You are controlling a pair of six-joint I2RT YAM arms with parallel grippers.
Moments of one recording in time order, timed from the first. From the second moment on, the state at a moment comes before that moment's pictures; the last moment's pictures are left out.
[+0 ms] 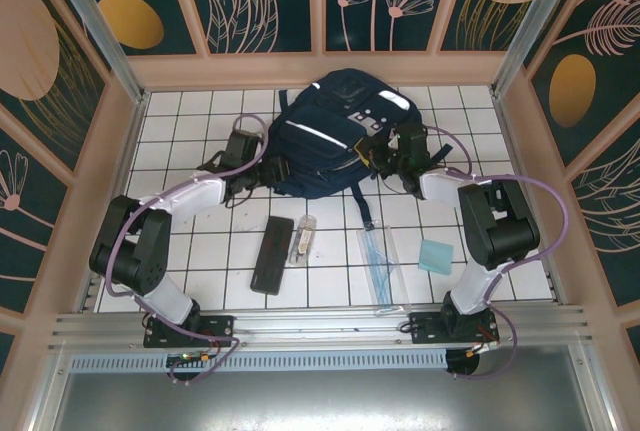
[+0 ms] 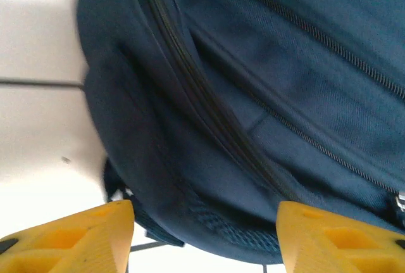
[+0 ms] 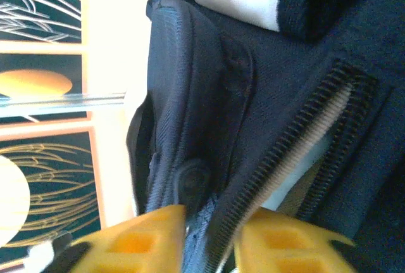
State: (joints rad) left arm -0.41 1.64 0.94 -0.13 0.14 -0.58; right arm 0.32 1.74 0.90 0.35 -0.45 1.16
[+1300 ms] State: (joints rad) left arm -0.50 1.82 1.08 -0.10 0.17 -0.65; right arm 0.41 1.79 0.99 0.40 -0.43 1.29
